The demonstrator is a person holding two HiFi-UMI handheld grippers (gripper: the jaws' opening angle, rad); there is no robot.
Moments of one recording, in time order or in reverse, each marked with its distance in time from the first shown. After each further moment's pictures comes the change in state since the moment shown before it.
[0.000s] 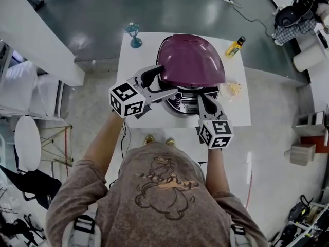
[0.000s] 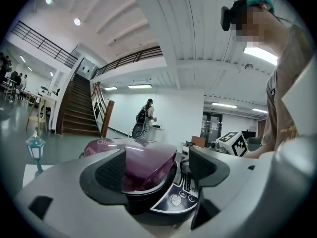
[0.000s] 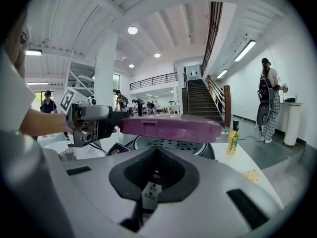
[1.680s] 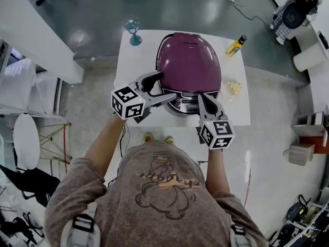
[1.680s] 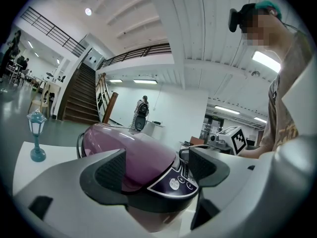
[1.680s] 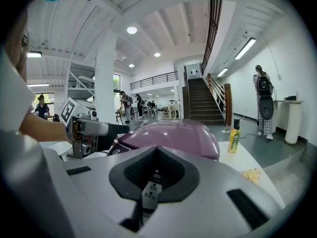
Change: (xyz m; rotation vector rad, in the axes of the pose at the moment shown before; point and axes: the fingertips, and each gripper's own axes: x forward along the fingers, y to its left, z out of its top) left arm -0.001 0.003 -0.041 -0.111 0.038 -0.003; right arm 0.000 0.001 -0.001 0.015 0.008 0.014
